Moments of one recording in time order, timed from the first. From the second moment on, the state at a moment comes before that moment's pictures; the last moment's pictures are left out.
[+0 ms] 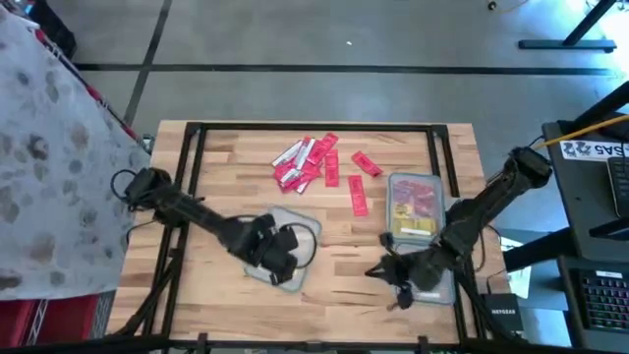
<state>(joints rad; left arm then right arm) -0.46 1.78 1.45 -0.97 -0.44 -0.78 0.71 1.30 0.78 -0.15 0.39 0.17</state>
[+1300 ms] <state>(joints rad) -0.39 1.83 1.23 -0.61 -0.56 -0.47 0.37 1.71 0.82 -0.04 0.03 -0.13</state>
